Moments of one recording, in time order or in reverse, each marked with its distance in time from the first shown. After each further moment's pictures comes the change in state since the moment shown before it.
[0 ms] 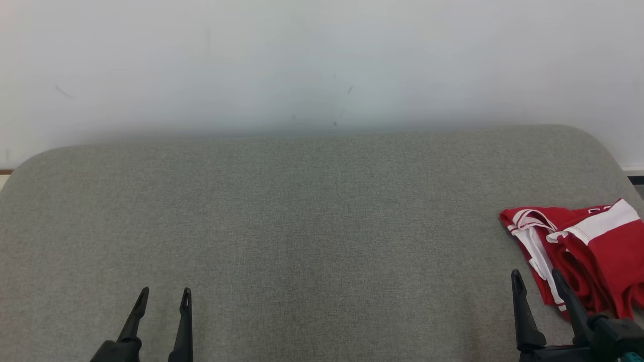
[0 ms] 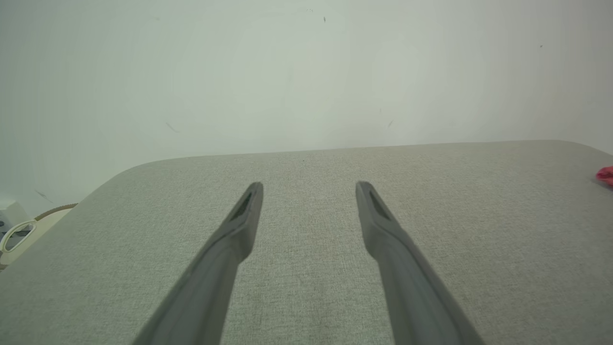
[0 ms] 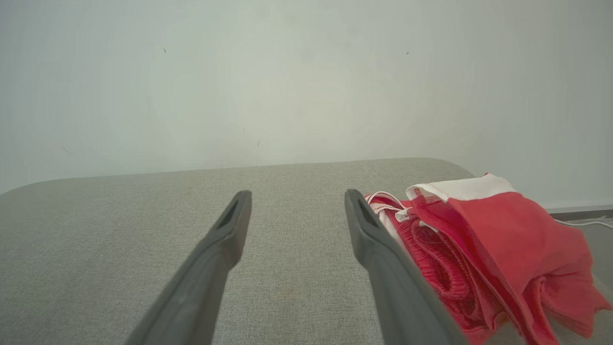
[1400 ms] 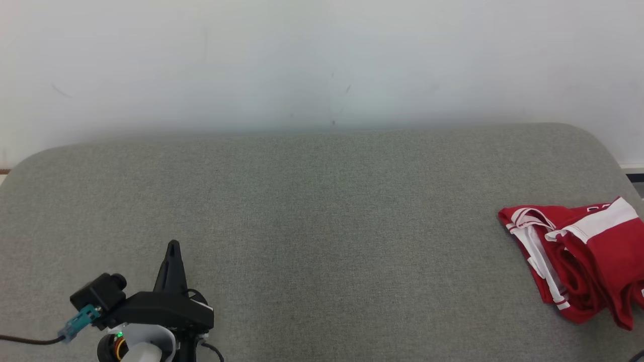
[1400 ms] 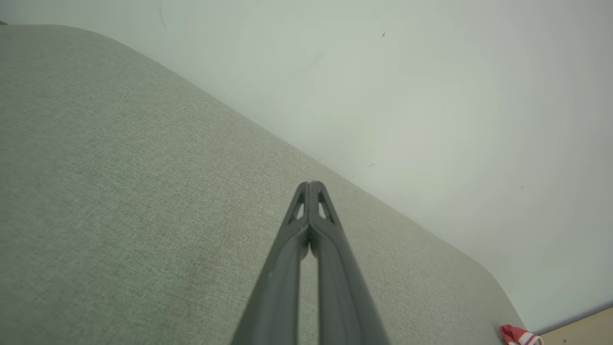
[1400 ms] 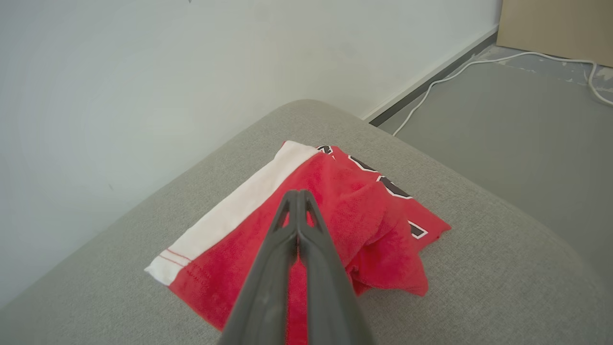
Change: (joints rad) left arm -0.265 -0.116 -0.036 0.209 -0.617 -0.010 -0.002; right arm -0.438 -0.176 -0.447 0.560 0.270 0.000 0.315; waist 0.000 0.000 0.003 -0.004
